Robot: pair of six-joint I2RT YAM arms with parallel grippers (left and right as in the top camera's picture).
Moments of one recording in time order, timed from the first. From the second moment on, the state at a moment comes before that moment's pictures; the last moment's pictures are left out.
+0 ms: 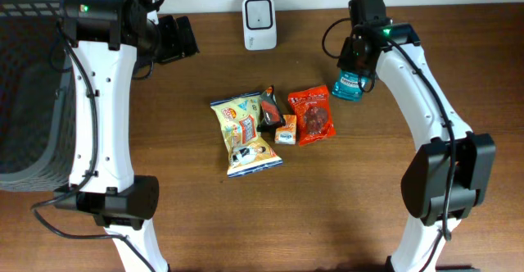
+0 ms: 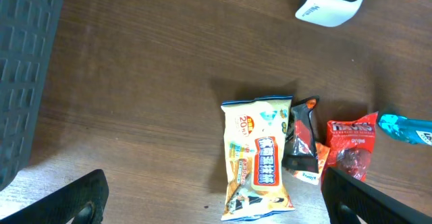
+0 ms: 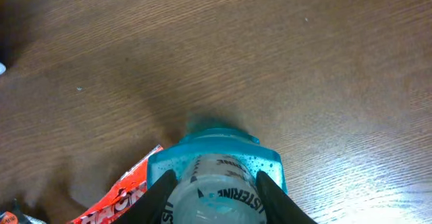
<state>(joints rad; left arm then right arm) -0.13 2.06 2.59 -1.69 -0.01 -0.41 0.15 2.02 1.82 -0.93 0.19 0.46</state>
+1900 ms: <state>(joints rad) -0.13 2.06 2.59 -1.69 -0.01 -0.41 0.15 1.78 1.19 -0.19 0.18 0.19</state>
